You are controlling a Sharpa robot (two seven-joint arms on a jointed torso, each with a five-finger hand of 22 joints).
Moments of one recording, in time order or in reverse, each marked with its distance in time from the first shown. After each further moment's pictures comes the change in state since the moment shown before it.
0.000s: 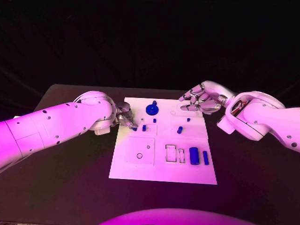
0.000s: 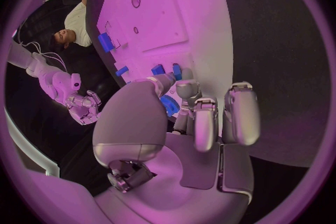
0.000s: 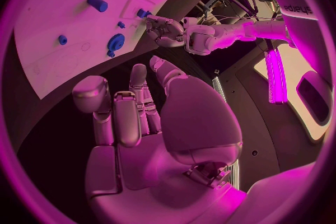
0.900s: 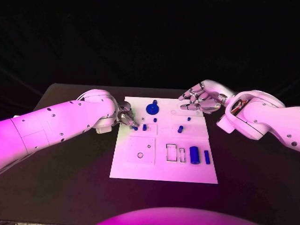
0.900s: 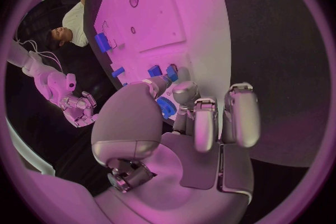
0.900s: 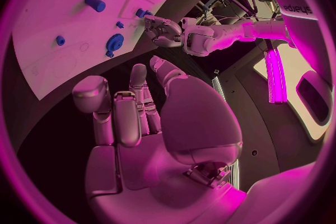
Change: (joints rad) left arm 0.002 0.031 0.002 -0.027 0.007 0.026 -0.044; left_hand -0.078 -0.030 -0.043 -0.019 0.009 0.048 -0.034 0.015 -0.001 0.035 -0.021 0.043 0.038 0.002 -0.010 0.000 0.000 0.000 0.004 -0.011 0.015 0.000; right arm 0.000 -0.001 0.000 0.003 0.000 0.000 0.001; right_hand 0.000 0.000 -0.003 0.003 0.000 0.000 0.000 0.000 0.000 0.000 0.000 0.000 -0.002 0.000 0.000 0.000 0.000 0.000 0.000 0.000 0.000 -0.001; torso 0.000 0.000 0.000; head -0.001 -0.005
